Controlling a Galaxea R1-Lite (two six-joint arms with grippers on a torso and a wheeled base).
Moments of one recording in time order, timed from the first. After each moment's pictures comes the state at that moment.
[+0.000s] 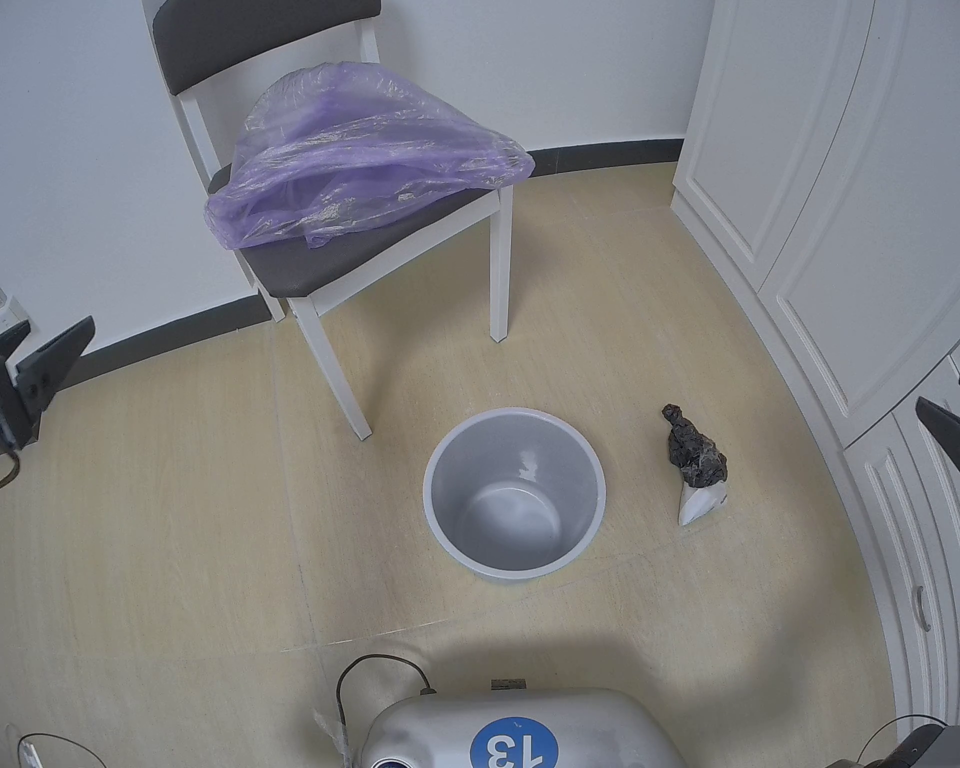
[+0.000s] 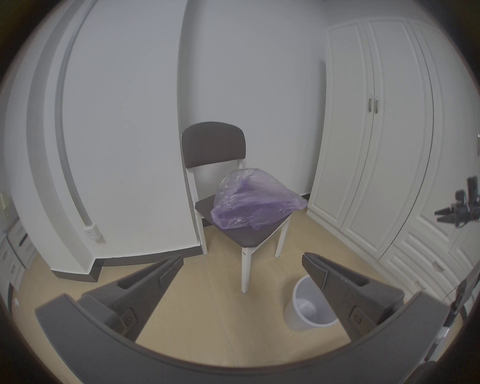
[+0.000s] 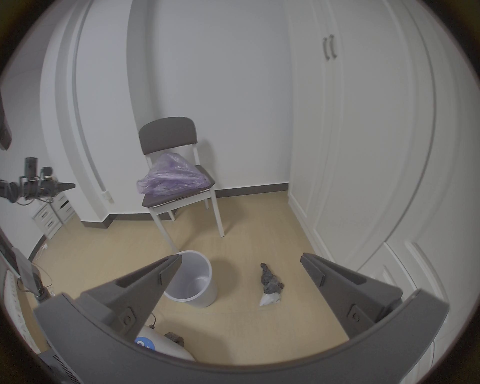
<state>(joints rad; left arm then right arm) 0.03 0.98 -0.74 -0.23 -0.15 0.06 0.17 0.85 -0.67 -0.11 0.06 -0.05</state>
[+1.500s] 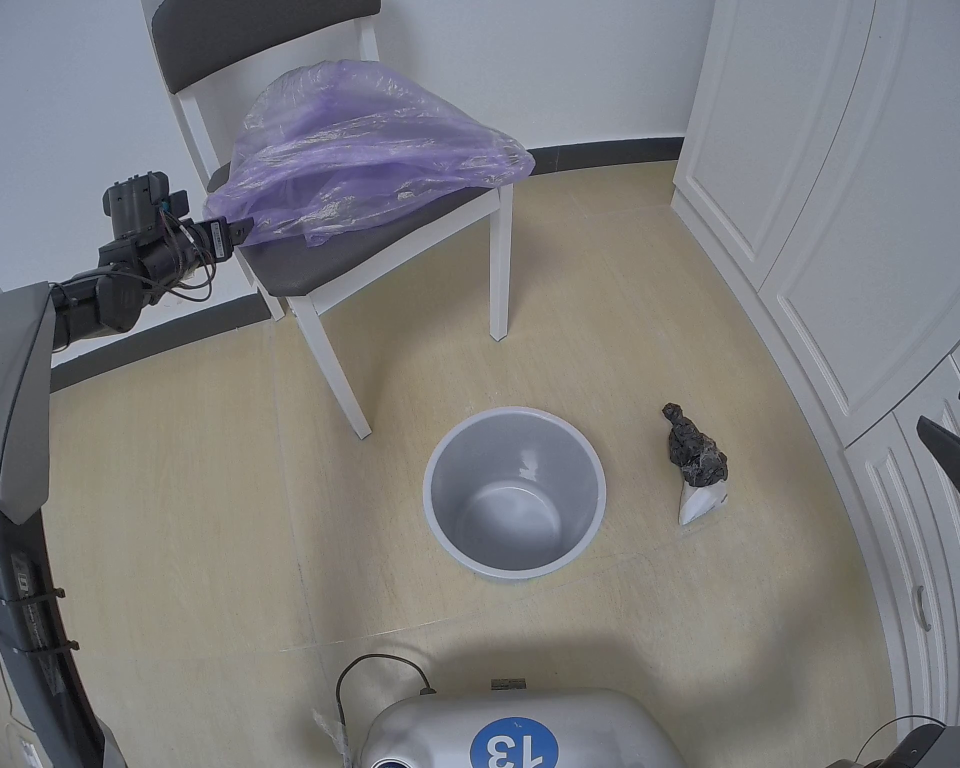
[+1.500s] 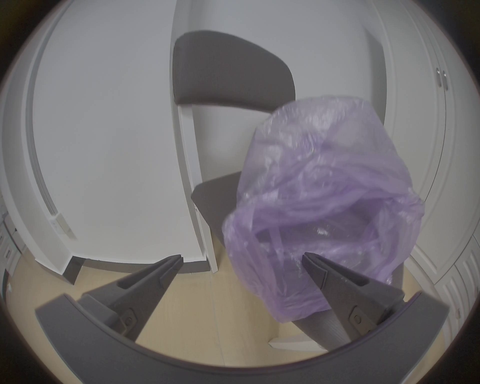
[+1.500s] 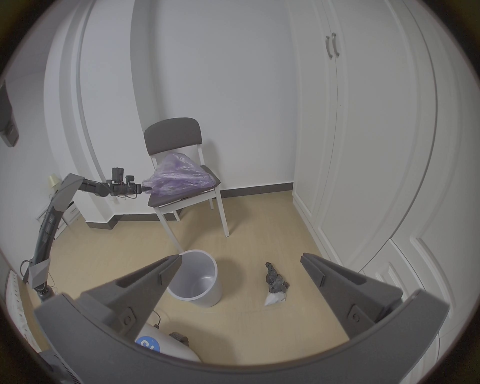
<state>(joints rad) 0.06 2.22 -1.99 -0.20 -0.06 -0.02 0.21 0.77 -0.60 -0.13 0.02 -0.03</state>
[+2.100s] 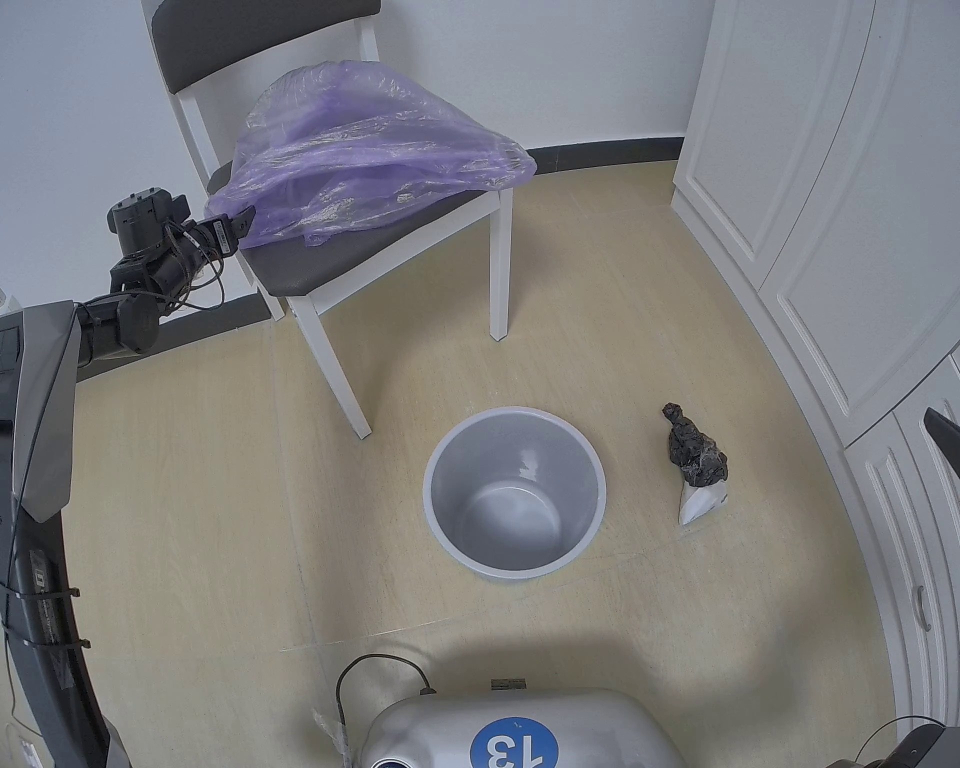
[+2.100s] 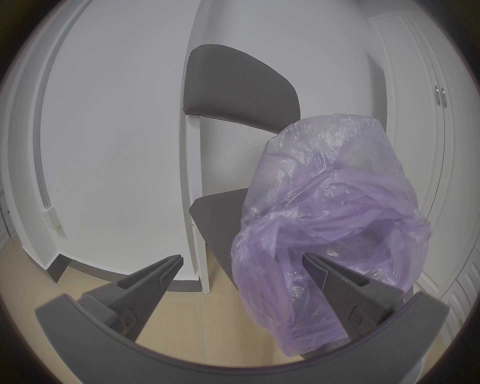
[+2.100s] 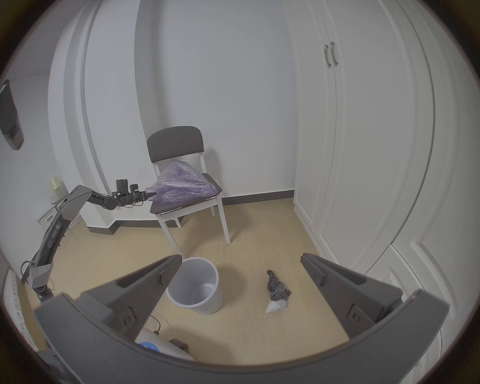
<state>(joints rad) 0.07 2.29 -2.00 -0.43 -0.07 -0.10 0.22 0.76 -0.58 -0.19 0.03 -0.03</state>
